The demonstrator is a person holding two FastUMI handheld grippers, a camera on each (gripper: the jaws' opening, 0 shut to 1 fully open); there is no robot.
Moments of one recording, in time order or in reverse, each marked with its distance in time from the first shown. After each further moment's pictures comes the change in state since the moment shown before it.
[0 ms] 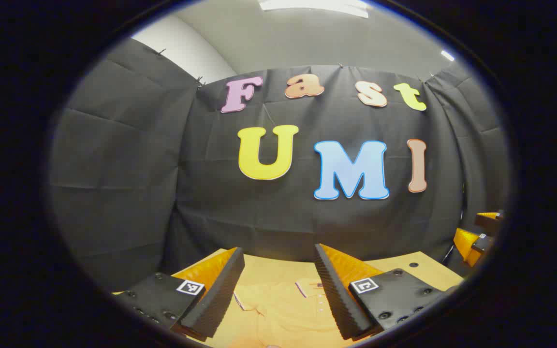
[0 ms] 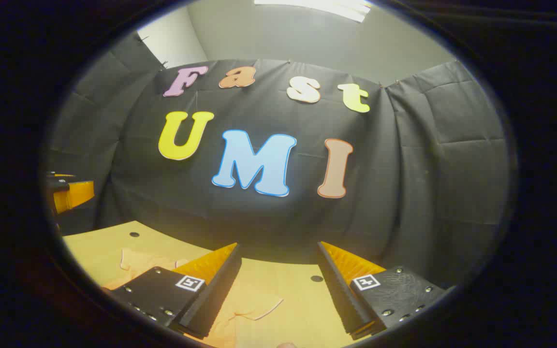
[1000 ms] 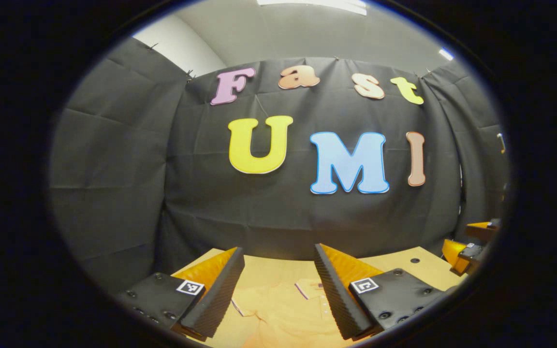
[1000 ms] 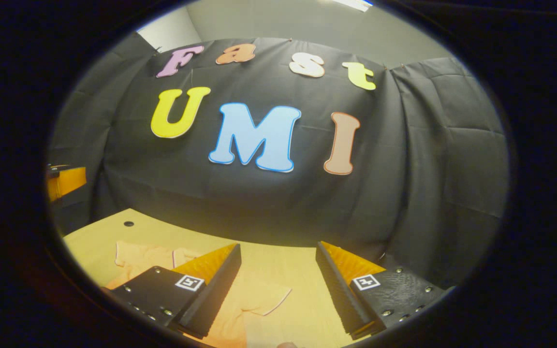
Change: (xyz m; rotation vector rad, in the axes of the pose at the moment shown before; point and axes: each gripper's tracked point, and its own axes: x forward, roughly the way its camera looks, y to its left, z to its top) left arm 0.043 0.010 -0.014 0.001 0.028 -0.047; right arm 0.041 0.025 -0.040 0.030 0.151 -0.010
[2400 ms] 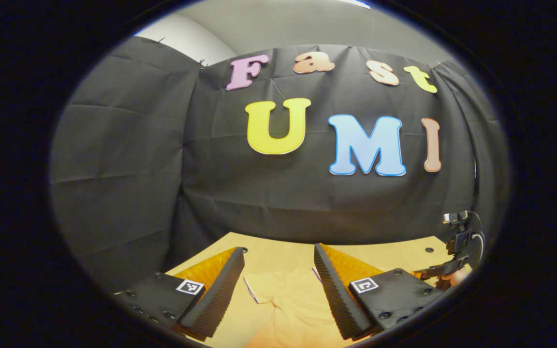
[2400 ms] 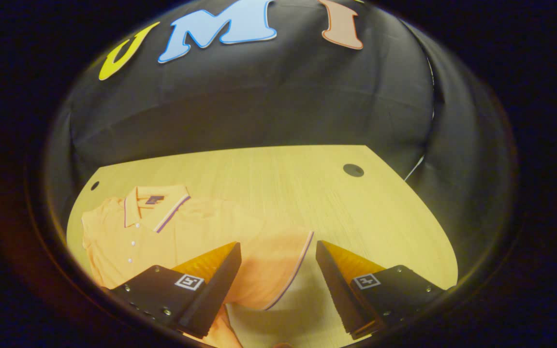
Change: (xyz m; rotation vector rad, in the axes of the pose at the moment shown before) left arm -0.011 0.033 -0.044 0.021 0.091 0.106; right arm 0.147 0.011 -0.221 0.166 0.601 0.005
